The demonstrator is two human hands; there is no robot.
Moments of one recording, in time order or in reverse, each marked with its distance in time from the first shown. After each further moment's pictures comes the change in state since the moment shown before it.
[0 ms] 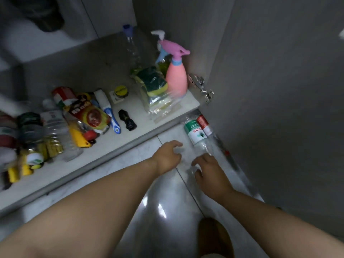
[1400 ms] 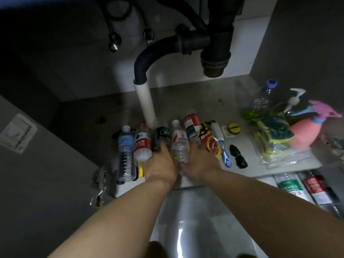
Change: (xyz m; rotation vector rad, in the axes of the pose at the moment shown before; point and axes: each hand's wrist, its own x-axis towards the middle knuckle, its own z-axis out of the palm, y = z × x) left_hand -0.128 -0.146 -0.248 0.473 0.749 -0.453; right_hand 0.132 -0.362 0.083 -0.193 -0.180 -0.181
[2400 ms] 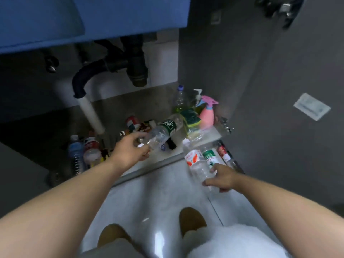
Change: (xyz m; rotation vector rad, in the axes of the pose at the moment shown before) left_hand -0.125 0.074 -0.083 -0.855 -0.294 0.302; right_hand -0.217 0.223 -0.088 0.295 -0.236 0.477
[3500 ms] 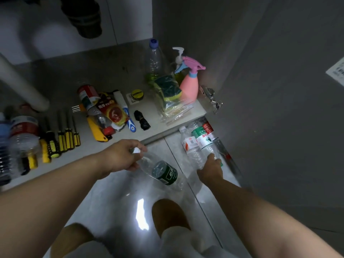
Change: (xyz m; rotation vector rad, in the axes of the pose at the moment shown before) left_hand 0.049 -0.038 0.083 0.256 -0.489 -0.265; right_hand 0.124 0.082 0.068 0.043 0.348 0.319
